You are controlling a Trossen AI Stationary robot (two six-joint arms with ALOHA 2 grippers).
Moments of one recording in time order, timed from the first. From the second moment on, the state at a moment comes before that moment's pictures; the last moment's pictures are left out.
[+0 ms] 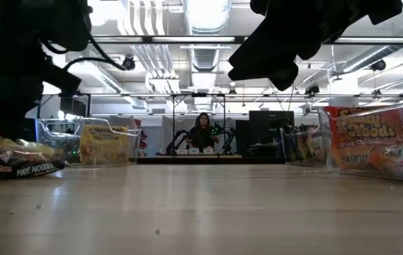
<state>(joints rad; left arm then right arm) -0.27 1.38 0.79 -1.16 -0.14 -0.99 0.34 1.57 0.85 0.19 0.20 0.39</state>
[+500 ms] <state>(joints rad) -0.27 1.59 1.07 -0.74 -0.18 -0.63 0.34 1.57 0.85 0.18 0.20 0.39</state>
